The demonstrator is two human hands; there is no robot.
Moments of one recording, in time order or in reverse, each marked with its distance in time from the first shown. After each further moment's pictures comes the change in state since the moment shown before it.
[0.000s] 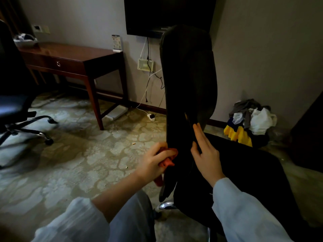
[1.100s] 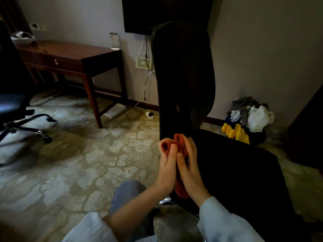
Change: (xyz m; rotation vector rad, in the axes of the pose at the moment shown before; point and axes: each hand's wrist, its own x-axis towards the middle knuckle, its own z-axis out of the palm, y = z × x) left_hand 0.023 0.099 0.029 -0.829 0.276 -0.909; right_hand -0.040 -0.060 -0.001 0.534 -0.181 0.466
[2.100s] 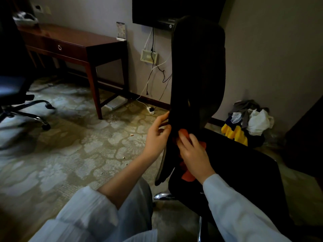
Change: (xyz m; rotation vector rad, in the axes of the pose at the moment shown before) left_hand 0.064 0.020 -0.049 0.262 0.007 0.129; right_hand 0.046 0.038 -0.010 -1.237 -0.095 -0.696
